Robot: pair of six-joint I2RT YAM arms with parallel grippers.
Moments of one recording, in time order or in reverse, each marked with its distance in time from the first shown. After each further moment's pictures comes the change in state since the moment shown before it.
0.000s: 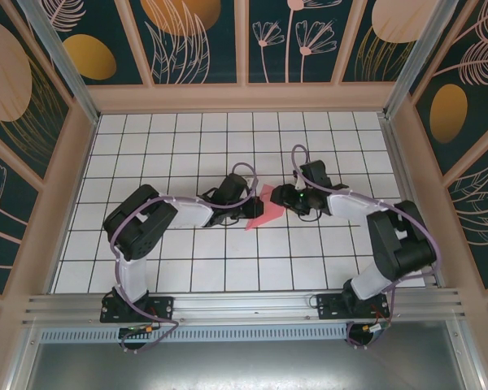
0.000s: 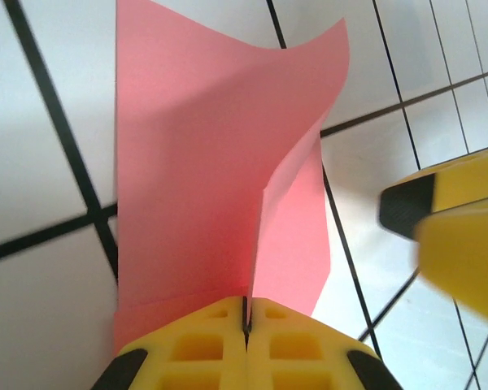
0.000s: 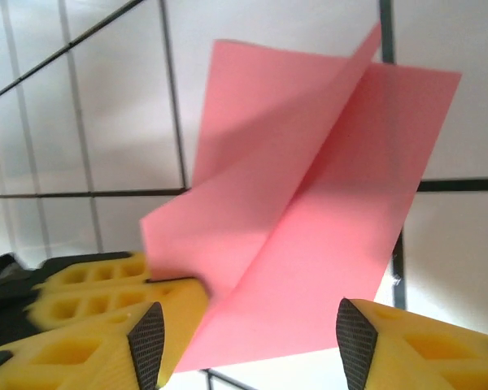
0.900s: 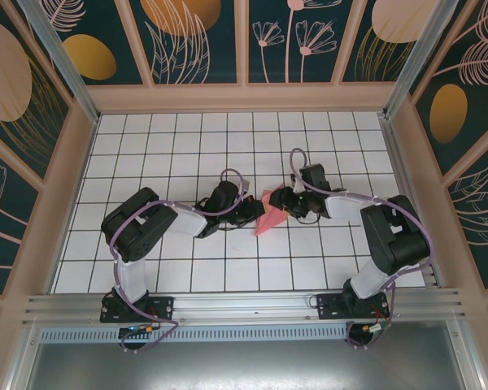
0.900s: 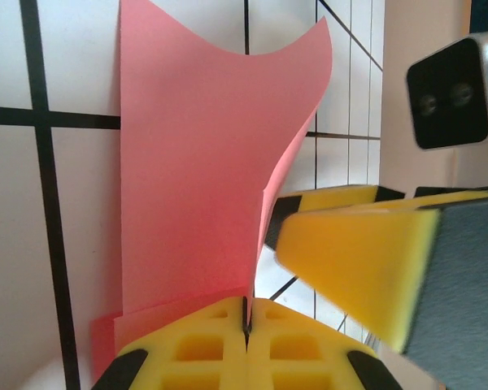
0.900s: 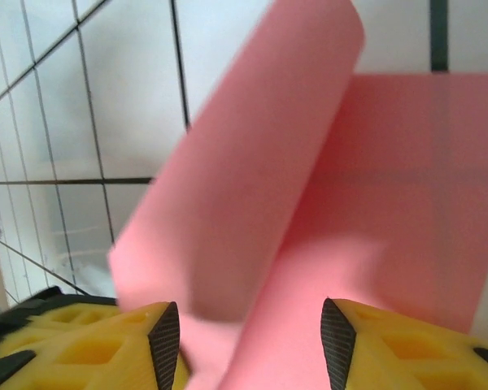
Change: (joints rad) left arm 0.000 -0.011 -0.144 0.331 0.083 -0.450; right arm -0.005 0.076 -0.026 0.122 -0.079 0.032
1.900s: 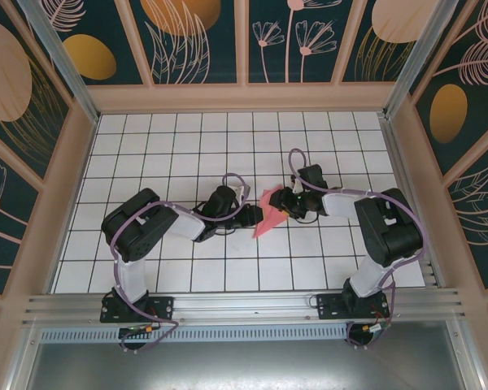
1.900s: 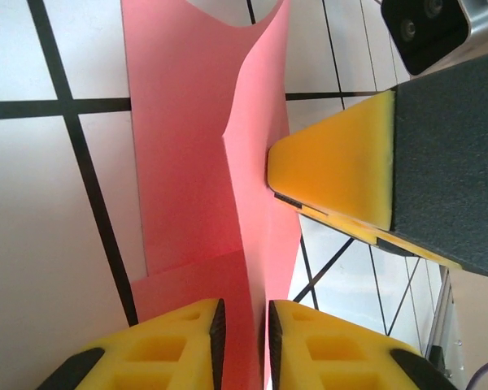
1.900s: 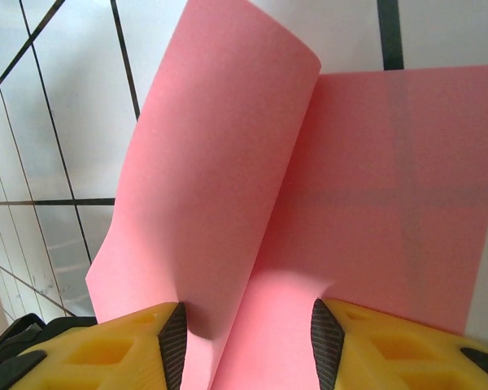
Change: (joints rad) left arm 0.000 0.002 -0.054 0.023 0.005 0.265; right arm -0.004 0.077 0.014 0.005 0.011 0.046
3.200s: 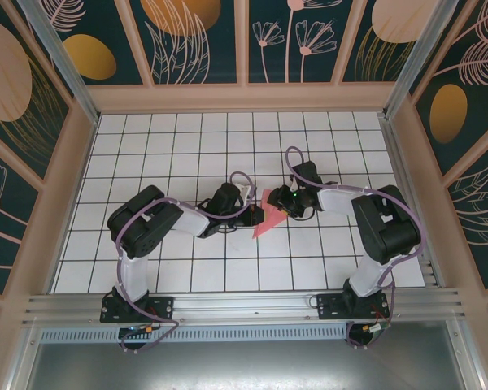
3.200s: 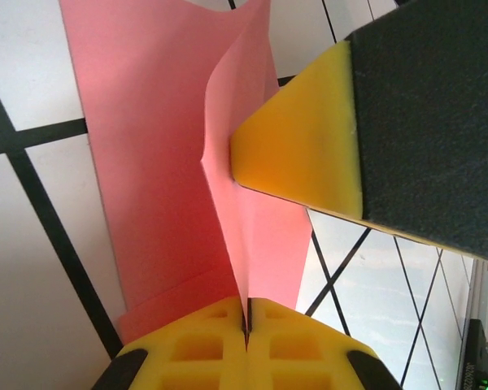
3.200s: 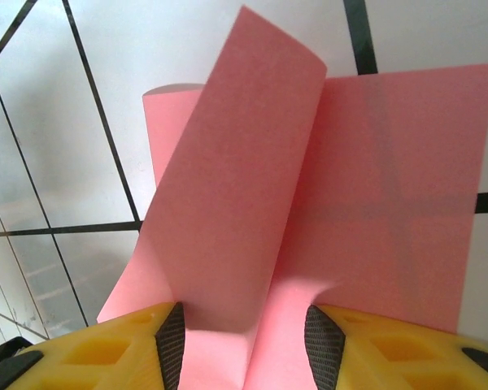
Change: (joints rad) left arm 0.007 0.052 0.072 -0.062 0.045 0.125; right arm 0.031 0.043 0.076 -0.116 0.100 0.055
